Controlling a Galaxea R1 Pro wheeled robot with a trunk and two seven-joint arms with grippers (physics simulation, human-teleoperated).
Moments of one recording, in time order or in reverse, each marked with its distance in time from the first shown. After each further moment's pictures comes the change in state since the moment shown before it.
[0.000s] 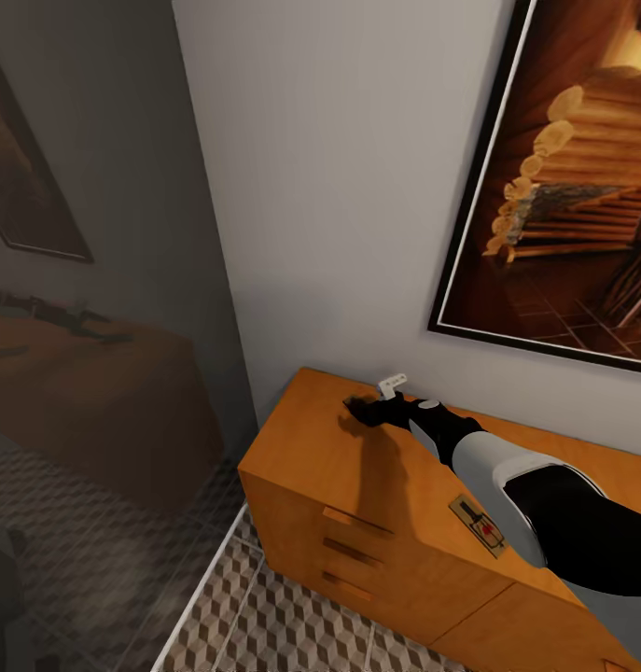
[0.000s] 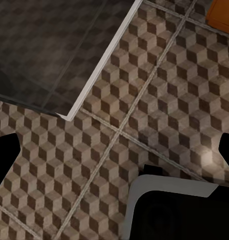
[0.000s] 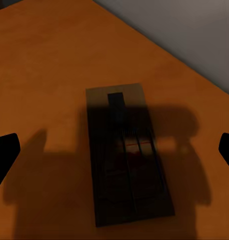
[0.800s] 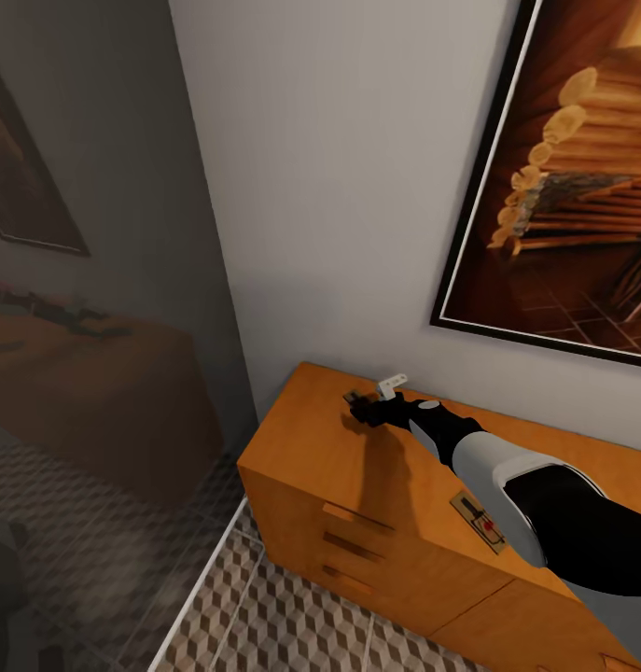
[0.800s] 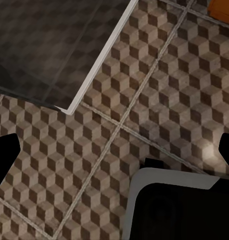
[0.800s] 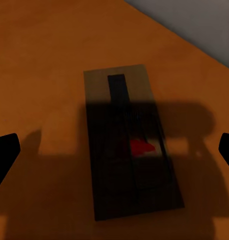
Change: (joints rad) left arm 0.000 0.000 0.000 0.000 0.000 0.000 0.000; right arm 0.000 0.000 0.000 0.002 0.000 -0.002 -0.001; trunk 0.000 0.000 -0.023
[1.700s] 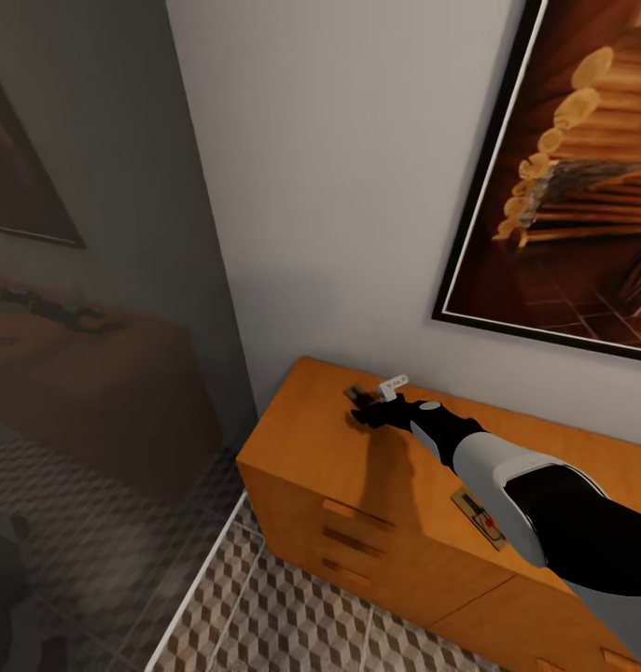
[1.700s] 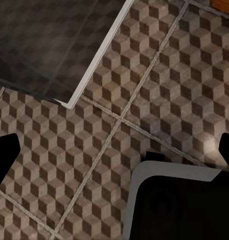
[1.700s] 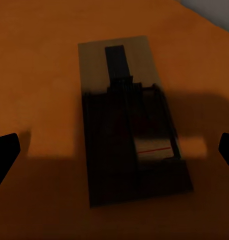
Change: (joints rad) left arm 0.000 0.000 0.000 0.000 0.000 0.000 0.000; right arm 0.000 -0.003 0.000 0.009 -0.001 0.000 0.001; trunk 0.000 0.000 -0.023
